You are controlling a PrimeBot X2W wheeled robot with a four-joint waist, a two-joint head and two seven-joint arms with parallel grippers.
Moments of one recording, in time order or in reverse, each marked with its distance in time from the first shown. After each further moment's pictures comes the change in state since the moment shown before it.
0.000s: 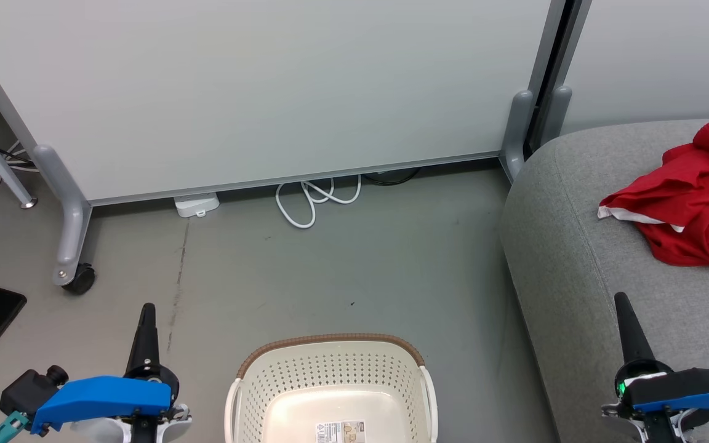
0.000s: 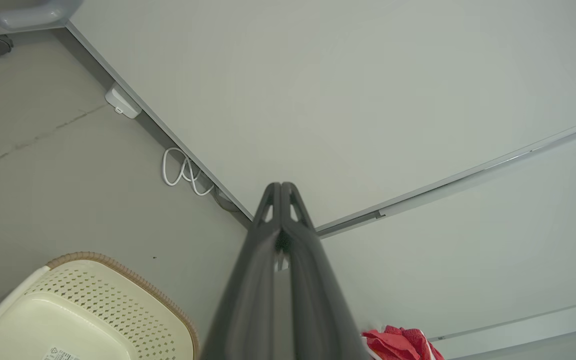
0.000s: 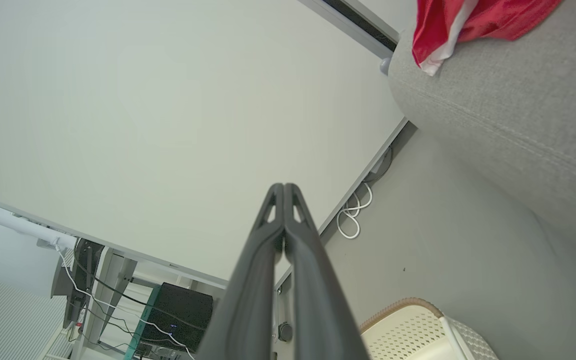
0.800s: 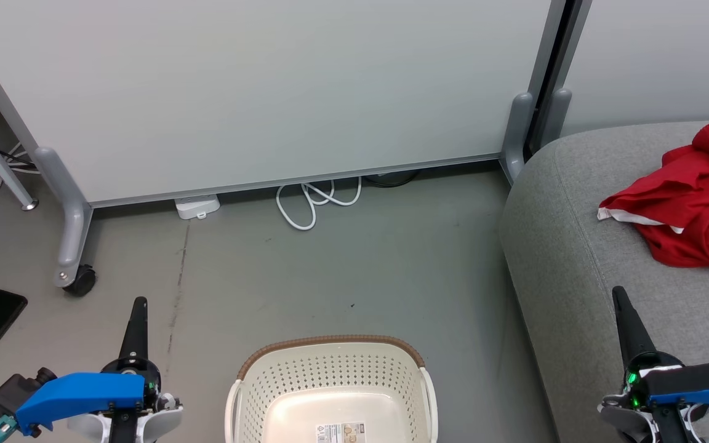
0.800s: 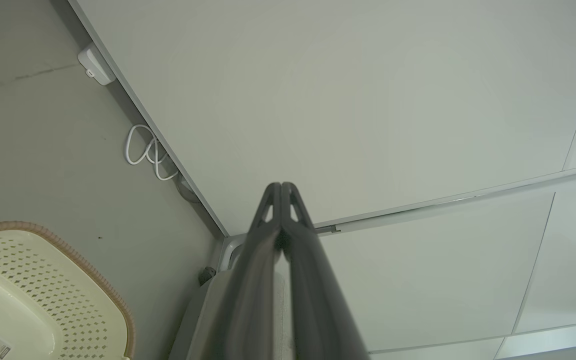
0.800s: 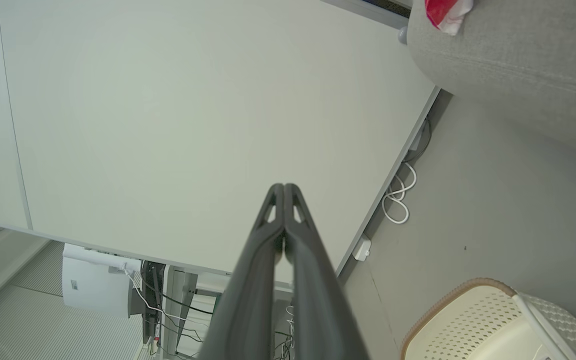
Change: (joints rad) left arm -0.016 0.000 0.036 -0.009 -0.229 -0.004 0.057; right arm -0.017 0.000 -0.002 0.000 0.237 0.000 0.057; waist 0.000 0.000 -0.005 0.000
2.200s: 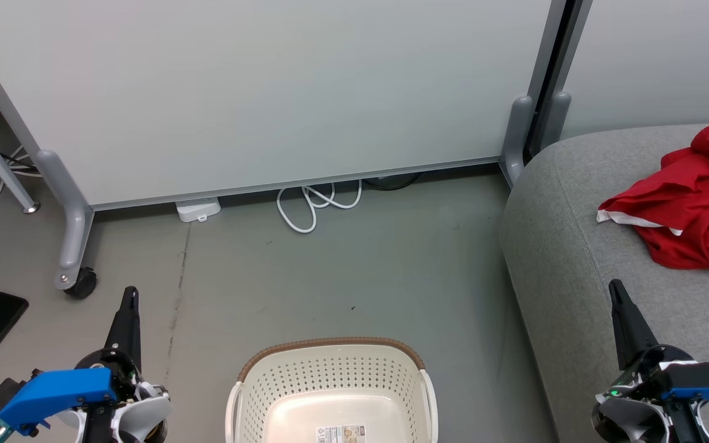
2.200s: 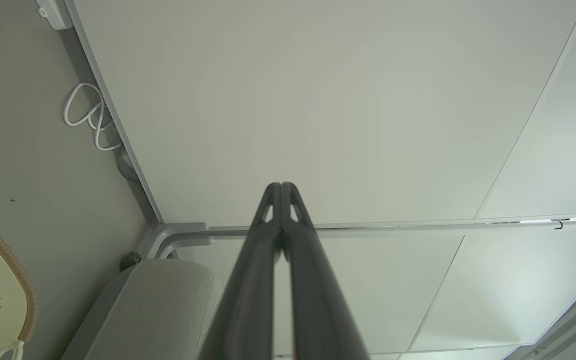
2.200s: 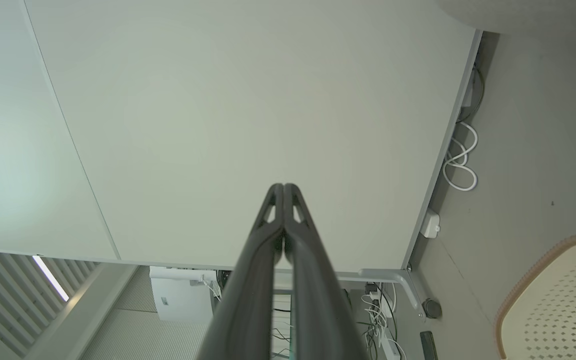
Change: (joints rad) left arm -0.019 0.000 0.044 -0.011 -0.282 -0.009 0.071; right arm -0.015 -0.001 -0.002 0.000 0.296 0.000 0.072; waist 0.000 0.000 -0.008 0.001
